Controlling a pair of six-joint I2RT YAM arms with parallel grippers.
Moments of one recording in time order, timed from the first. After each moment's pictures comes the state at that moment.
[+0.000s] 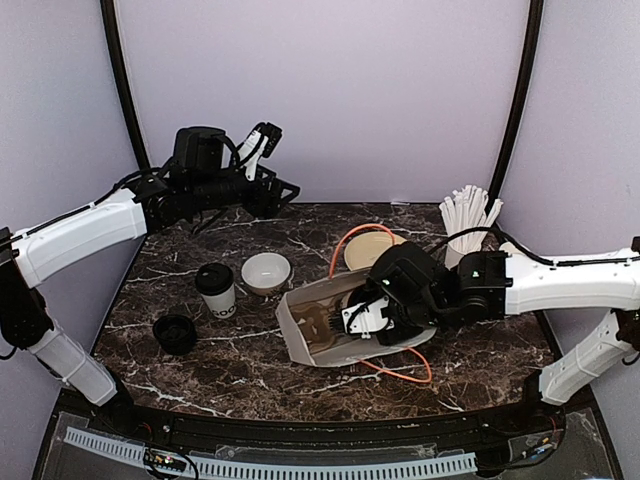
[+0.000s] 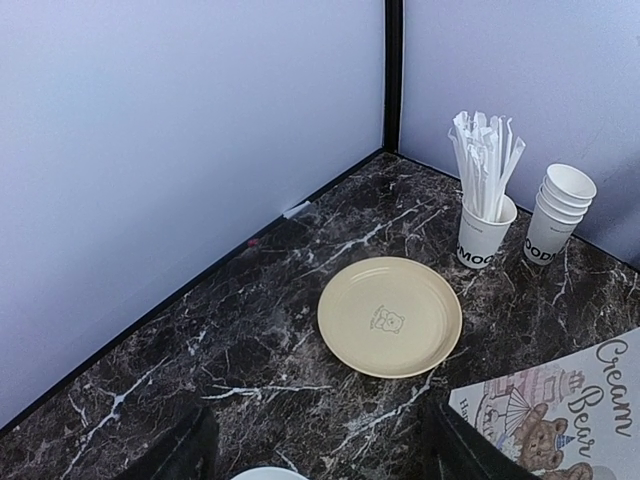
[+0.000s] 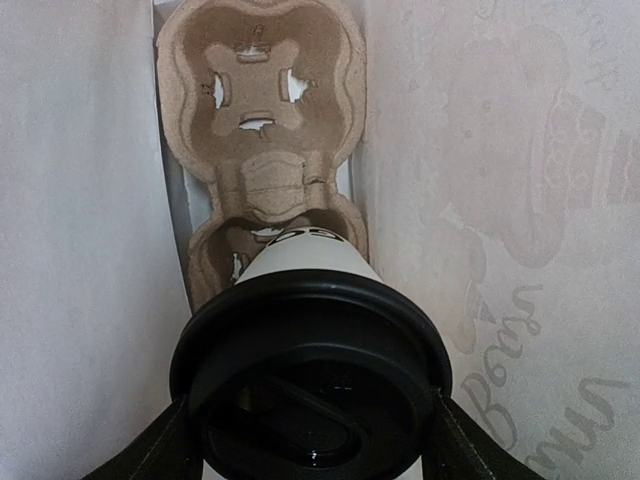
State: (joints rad) left arm -0.68 1.50 1.38 -0.21 0.08 0.10; right arm 1.20 1.39 1.06 -0.58 0.42 -0.88
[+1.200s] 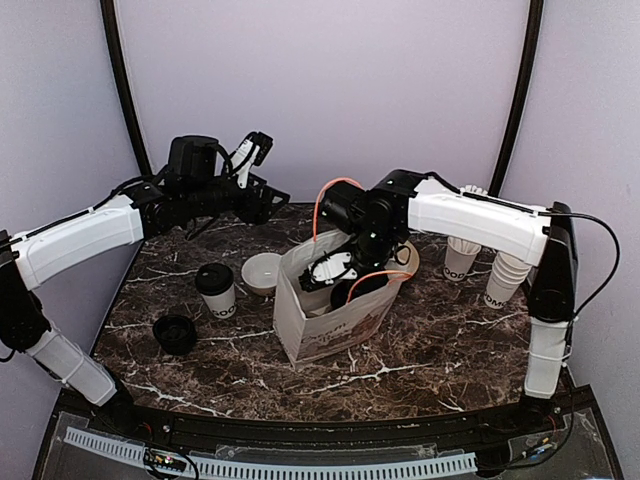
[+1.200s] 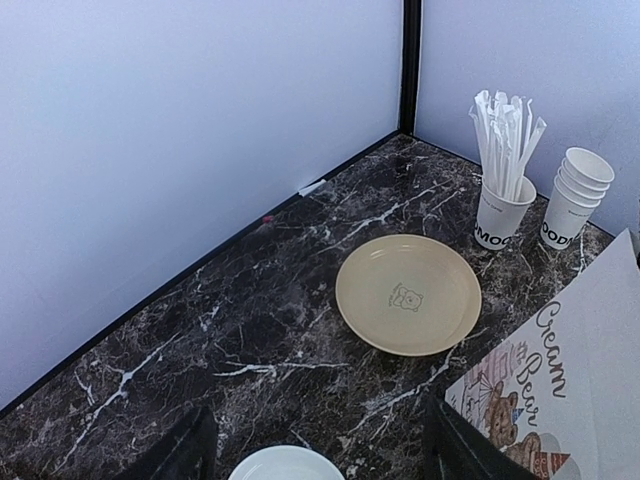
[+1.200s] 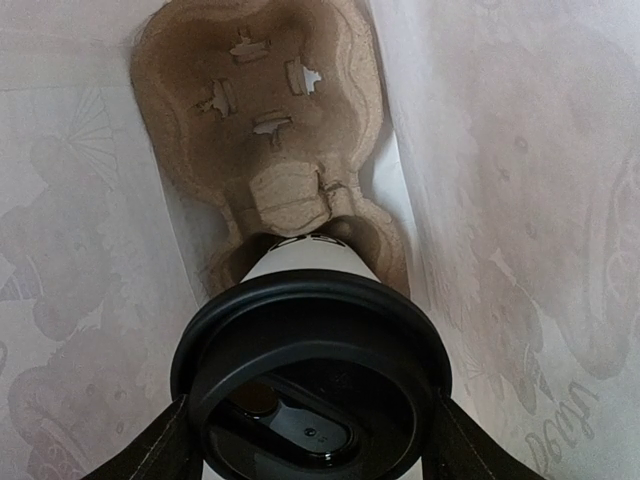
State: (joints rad) left arm -0.64 1.47 1.31 -0.19 0.09 0.11; right arm 0.97 1.95 1.84 -1.25 -0.02 -0.83
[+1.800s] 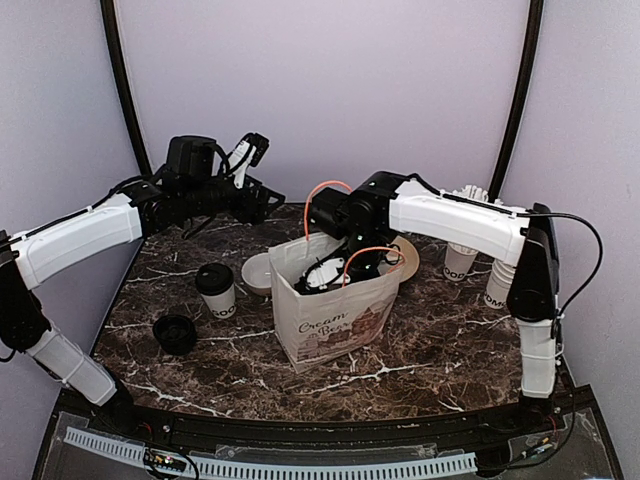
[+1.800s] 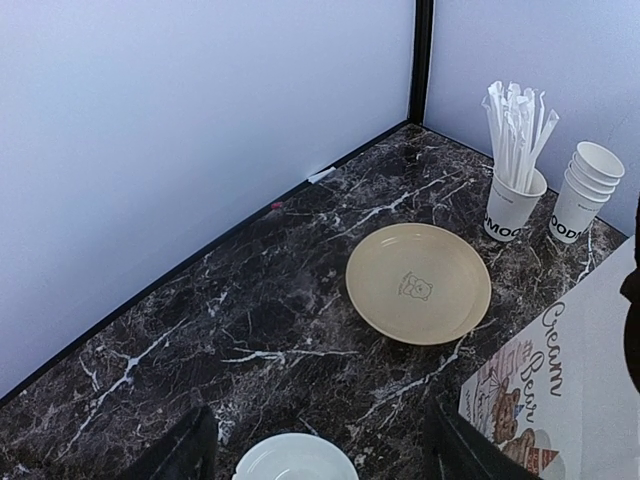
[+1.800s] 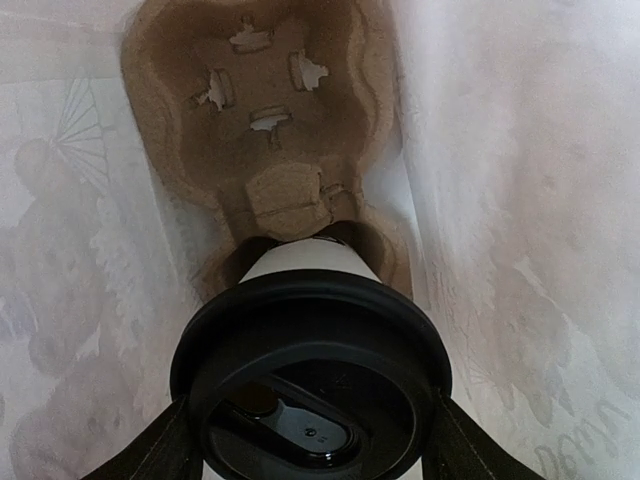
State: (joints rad) left arm -0.61 1.47 1.31 -0.22 0.09 0.10; right arm 0.98 2.05 1.96 -1.38 -0.02 -0.84
